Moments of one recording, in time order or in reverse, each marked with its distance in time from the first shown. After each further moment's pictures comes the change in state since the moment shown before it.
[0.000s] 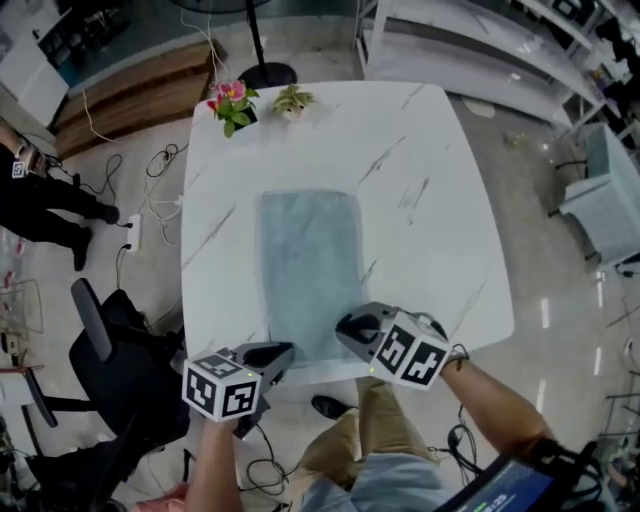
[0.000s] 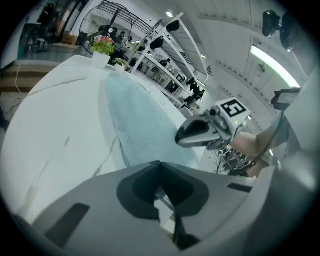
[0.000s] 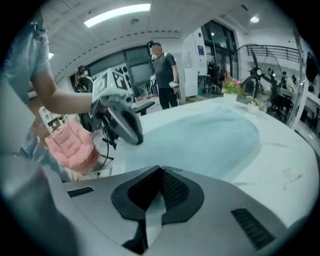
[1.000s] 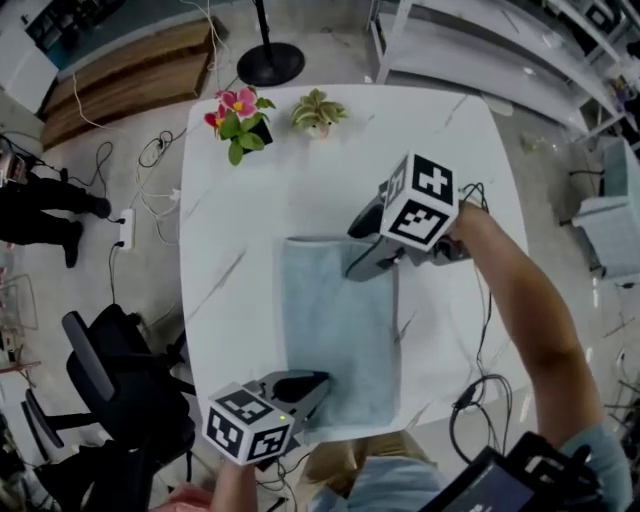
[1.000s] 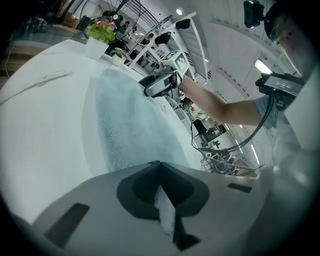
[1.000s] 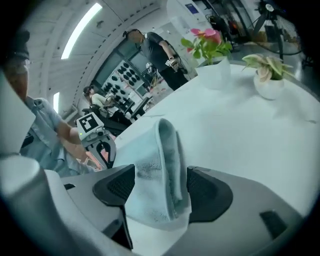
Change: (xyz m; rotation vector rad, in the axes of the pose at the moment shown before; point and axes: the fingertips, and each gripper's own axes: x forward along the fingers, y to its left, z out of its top) left arm 0.023 0.007 0.065 -0.076 0.032 -0.140; right arm 0.037 -0.210 0.079 0.144 0.276 0.459
